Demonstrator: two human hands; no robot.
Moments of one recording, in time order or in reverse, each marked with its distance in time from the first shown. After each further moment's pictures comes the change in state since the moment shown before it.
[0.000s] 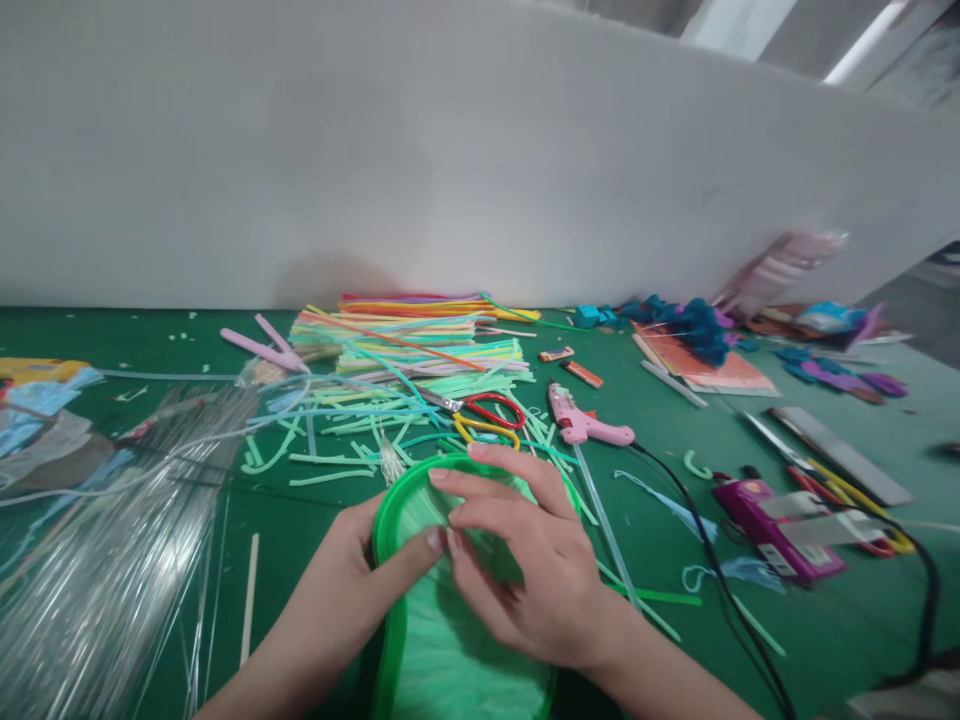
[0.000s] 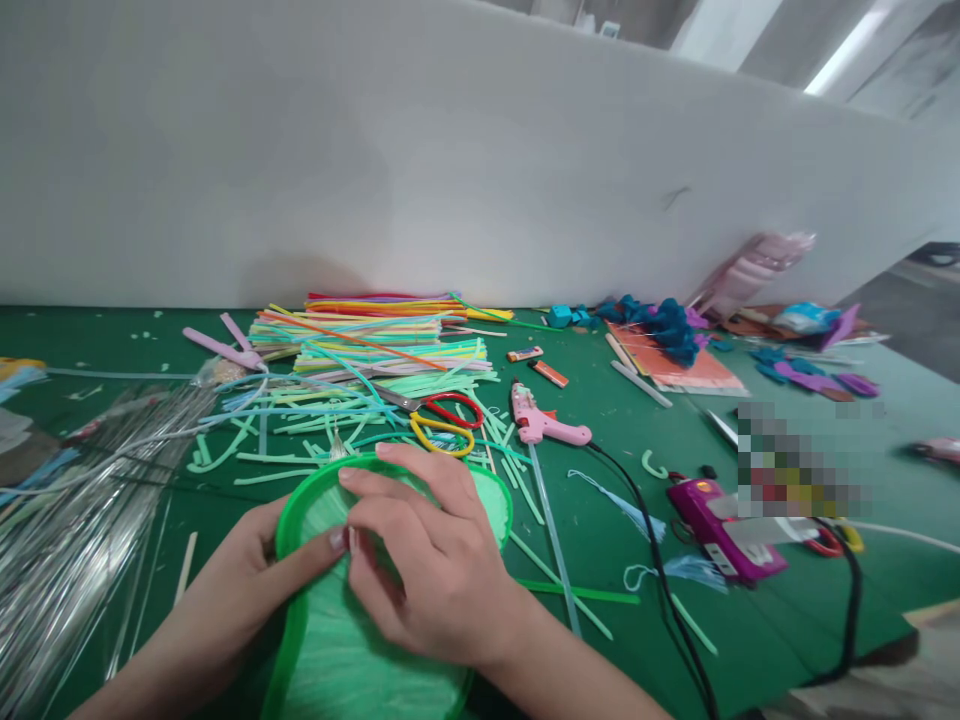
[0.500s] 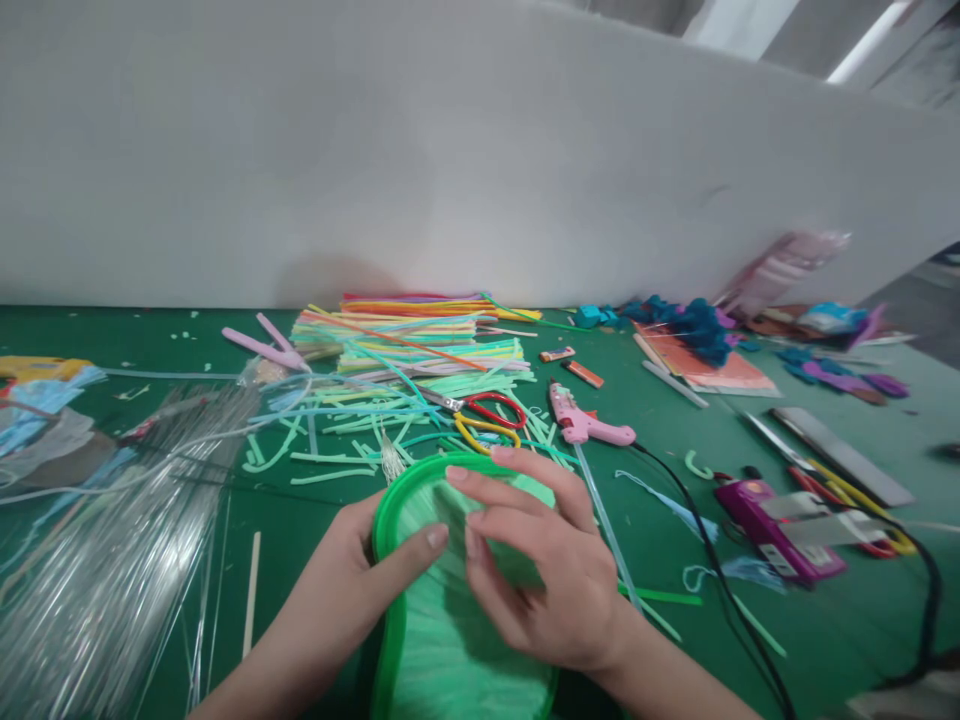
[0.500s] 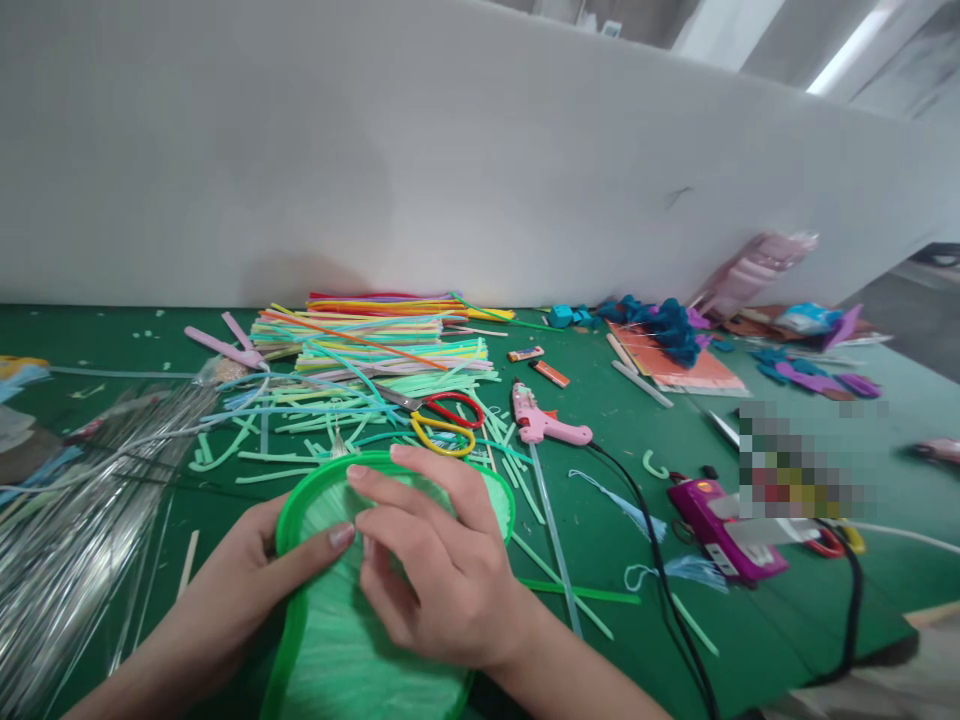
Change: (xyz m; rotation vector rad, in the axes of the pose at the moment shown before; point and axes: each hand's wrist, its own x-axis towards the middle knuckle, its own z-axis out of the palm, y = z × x) left_hand 0.000 0.000 -0.001 -0.028 -0.037 -0.001; right_hand -0.001 -0.001 -0.003 -0.029 0.066 -0.047
